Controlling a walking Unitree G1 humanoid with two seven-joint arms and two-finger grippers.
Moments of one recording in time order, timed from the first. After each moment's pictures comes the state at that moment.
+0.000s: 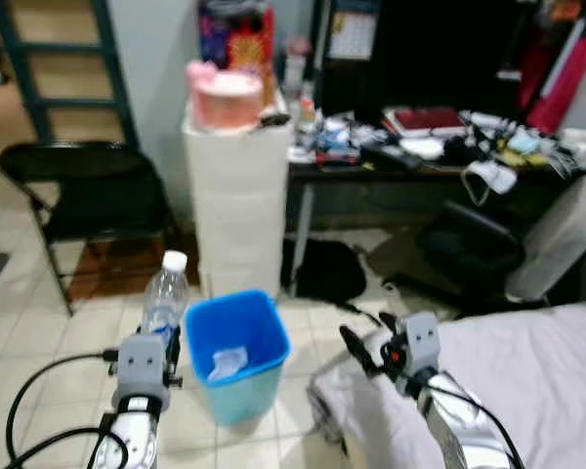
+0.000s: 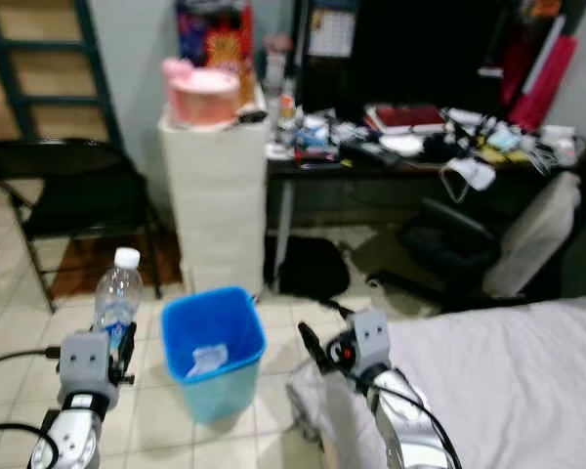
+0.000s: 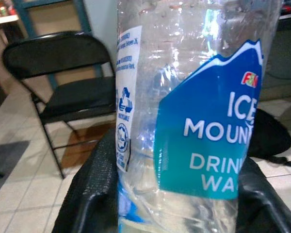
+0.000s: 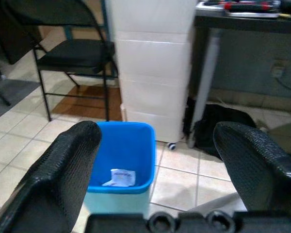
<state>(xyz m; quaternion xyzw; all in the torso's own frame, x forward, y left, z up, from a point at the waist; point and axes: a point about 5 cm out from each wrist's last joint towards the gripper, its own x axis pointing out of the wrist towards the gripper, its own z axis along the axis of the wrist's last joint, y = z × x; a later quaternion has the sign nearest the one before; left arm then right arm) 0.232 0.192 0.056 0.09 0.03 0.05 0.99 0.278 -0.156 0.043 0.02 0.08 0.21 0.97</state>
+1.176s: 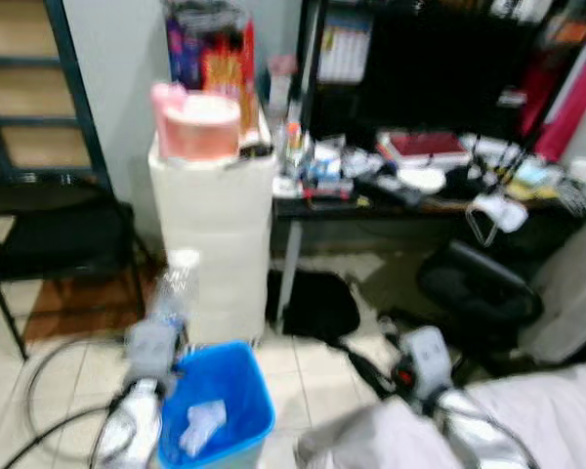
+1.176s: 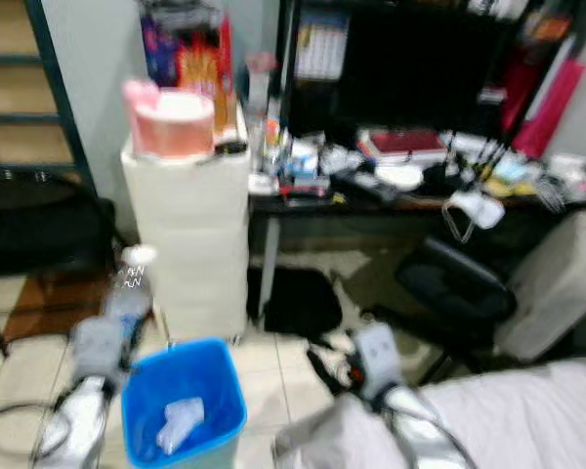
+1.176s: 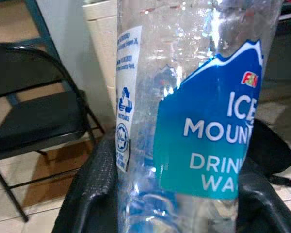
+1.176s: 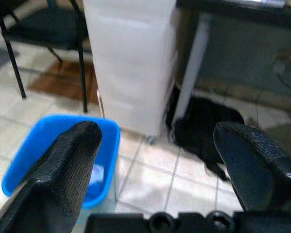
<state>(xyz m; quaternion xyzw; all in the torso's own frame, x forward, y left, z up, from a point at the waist) 0.256 0.199 0.046 0.12 0.05 0.02 0.99 0.254 -0.173 0.030 -0.02 0.15 0.24 0.96</state>
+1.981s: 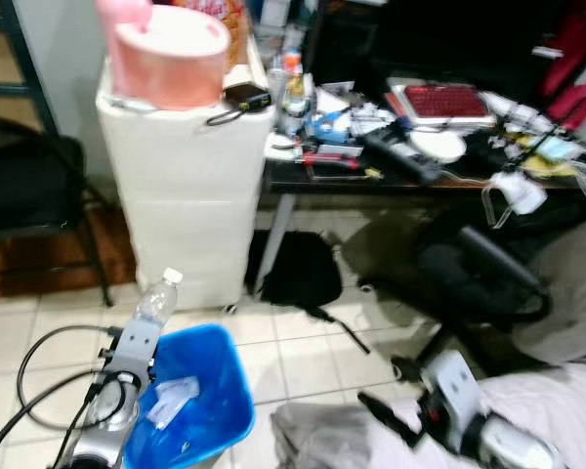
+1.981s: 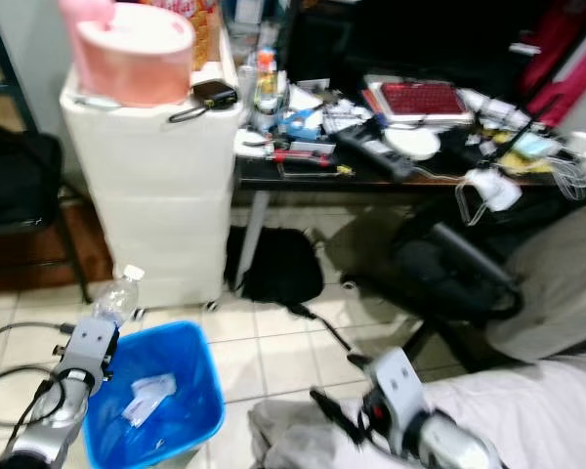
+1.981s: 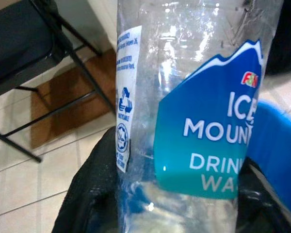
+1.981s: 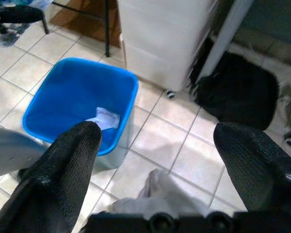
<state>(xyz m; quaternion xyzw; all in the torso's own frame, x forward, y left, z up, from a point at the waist) 0.281 0.250 0.016 0.25 0.18 0.06 0.95 0.200 -0.184 0.067 -0.06 0.16 0.34 0.92</state>
